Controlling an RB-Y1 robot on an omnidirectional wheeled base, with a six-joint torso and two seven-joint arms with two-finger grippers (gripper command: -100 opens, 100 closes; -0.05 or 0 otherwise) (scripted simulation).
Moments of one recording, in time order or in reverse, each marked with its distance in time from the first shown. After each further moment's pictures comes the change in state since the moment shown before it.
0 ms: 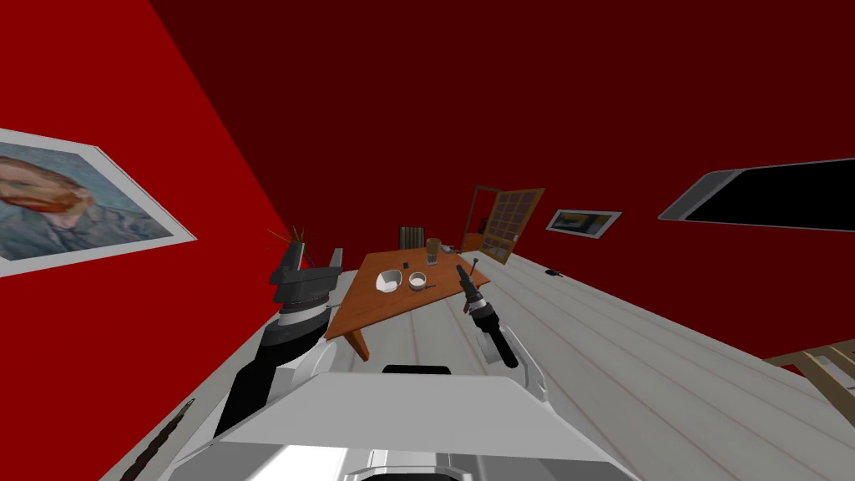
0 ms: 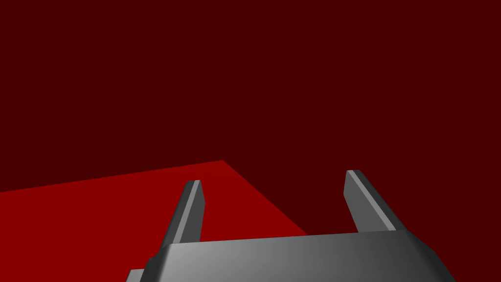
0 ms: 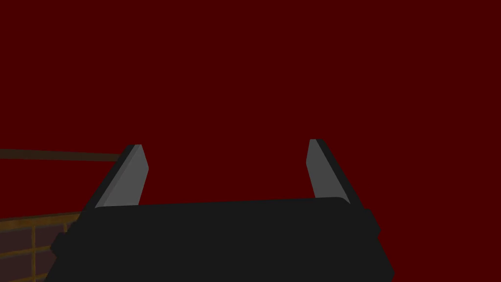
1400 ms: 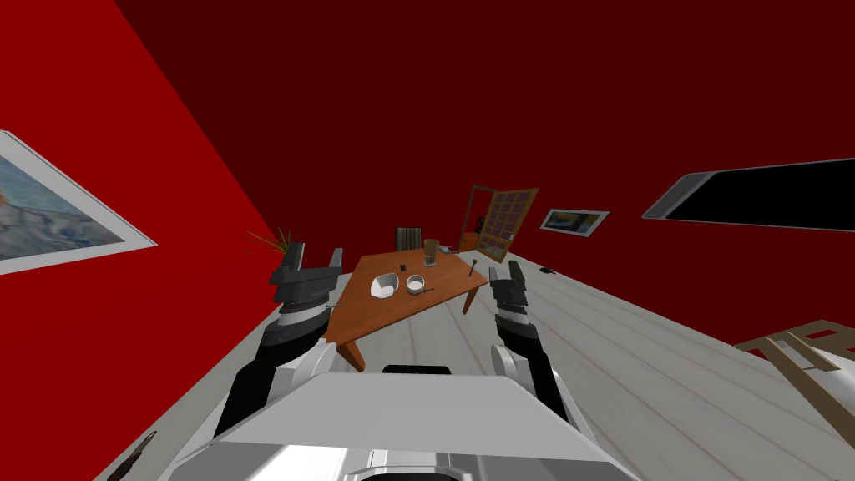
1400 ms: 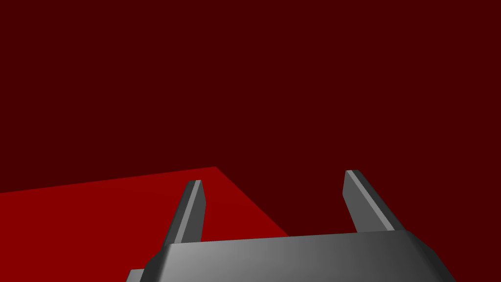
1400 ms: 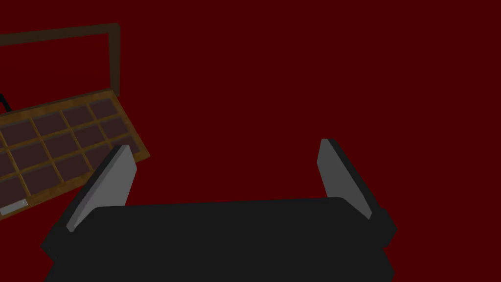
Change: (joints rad) left arm 0.000 0.000 0.000 0.000 0.000 0.000 0.000; right arm 0.246 0.285 -0.194 -0.344 -0.230 0.027 -0.055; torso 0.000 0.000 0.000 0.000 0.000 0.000
